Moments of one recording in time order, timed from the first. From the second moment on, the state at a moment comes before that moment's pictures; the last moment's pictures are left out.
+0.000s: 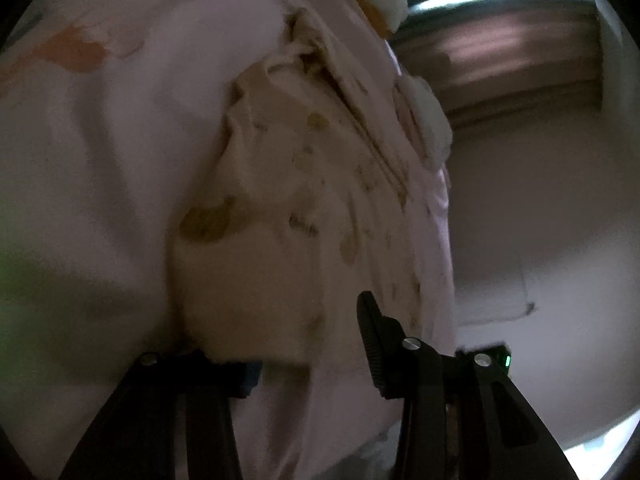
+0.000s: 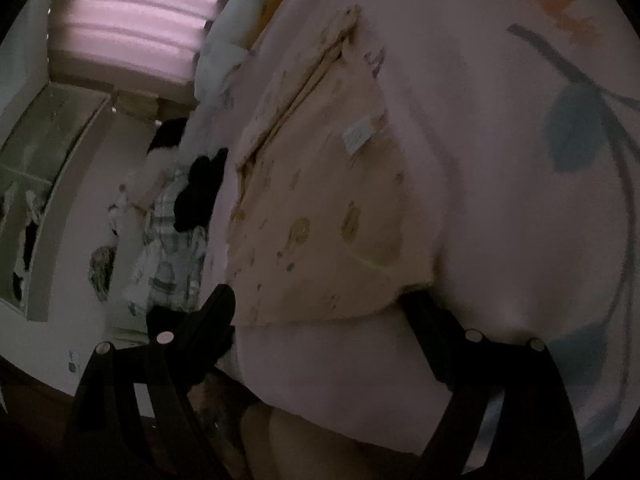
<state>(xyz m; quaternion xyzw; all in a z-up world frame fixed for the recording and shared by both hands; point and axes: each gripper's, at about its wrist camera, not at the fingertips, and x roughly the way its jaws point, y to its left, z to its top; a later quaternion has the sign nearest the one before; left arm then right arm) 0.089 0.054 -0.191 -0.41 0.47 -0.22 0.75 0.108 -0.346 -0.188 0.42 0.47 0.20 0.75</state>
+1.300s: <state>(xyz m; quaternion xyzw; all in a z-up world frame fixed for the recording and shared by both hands) 0.088 0.019 -0.187 -0.21 0.41 -0.06 0.89 0.148 -0.308 -0.203 0.30 0.40 0.10 0.86</state>
